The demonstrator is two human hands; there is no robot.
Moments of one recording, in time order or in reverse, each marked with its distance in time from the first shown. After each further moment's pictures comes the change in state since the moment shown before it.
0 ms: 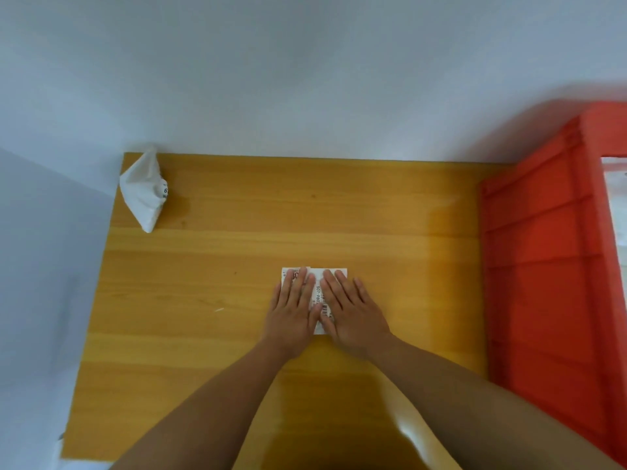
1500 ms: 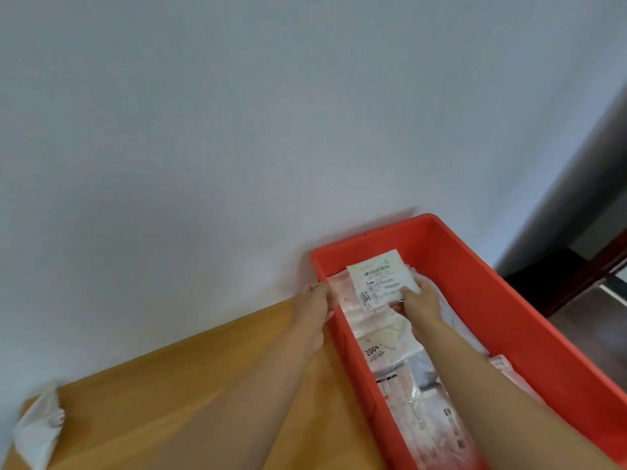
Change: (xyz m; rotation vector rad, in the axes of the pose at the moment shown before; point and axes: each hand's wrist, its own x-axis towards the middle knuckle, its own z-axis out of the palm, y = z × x) left_hand 0.100 0.383 -0.242 -1.373 -0.084 -0.315; right_hand -0.189 0.255 -0.256 1.545 1.090 0.924
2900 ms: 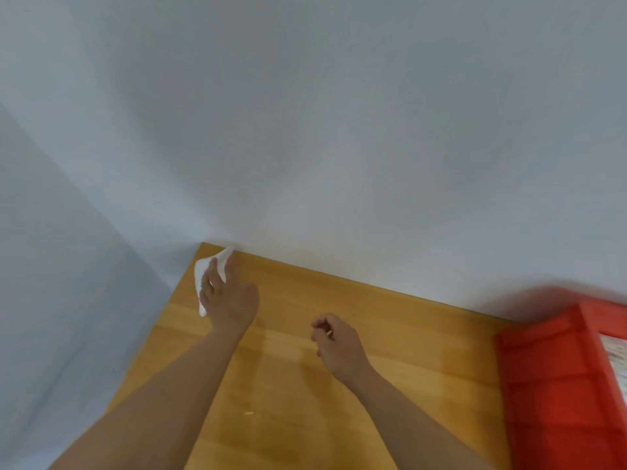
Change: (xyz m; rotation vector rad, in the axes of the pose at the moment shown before) left_hand 0.082 -0.112 -0.508 0.750 0.880 0.049; right_hand -0.247 0.173 0.375 -0.871 -0.985 -0.280
